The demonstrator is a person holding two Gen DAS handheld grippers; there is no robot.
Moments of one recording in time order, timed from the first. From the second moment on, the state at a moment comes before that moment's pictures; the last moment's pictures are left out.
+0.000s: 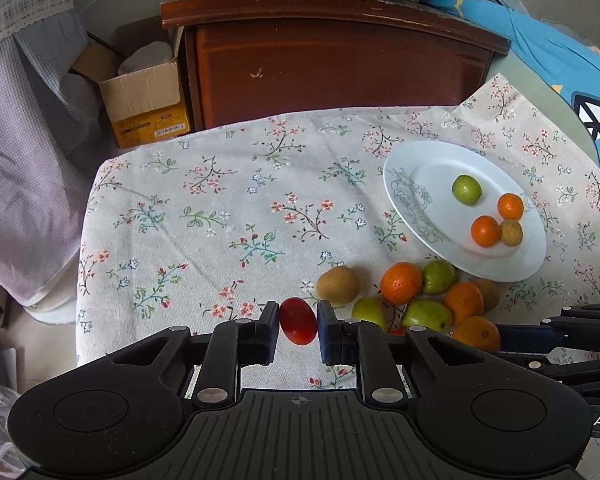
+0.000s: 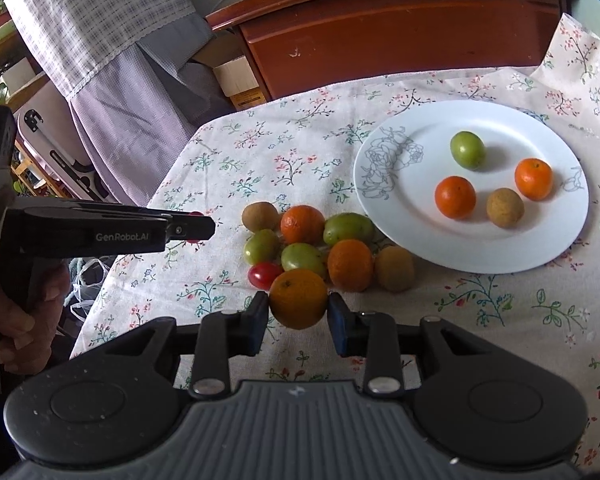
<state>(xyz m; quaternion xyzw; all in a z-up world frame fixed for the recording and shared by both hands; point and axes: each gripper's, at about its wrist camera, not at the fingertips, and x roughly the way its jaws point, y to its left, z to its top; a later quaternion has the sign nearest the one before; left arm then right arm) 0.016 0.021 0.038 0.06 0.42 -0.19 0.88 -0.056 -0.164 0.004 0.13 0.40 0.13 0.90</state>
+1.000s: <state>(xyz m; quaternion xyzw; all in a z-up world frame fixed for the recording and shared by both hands) 0.026 -0.063 0.073 0.03 0.36 -0.28 0.89 -0.046 -0.246 0.046 0.19 0.33 0.00 0.93</state>
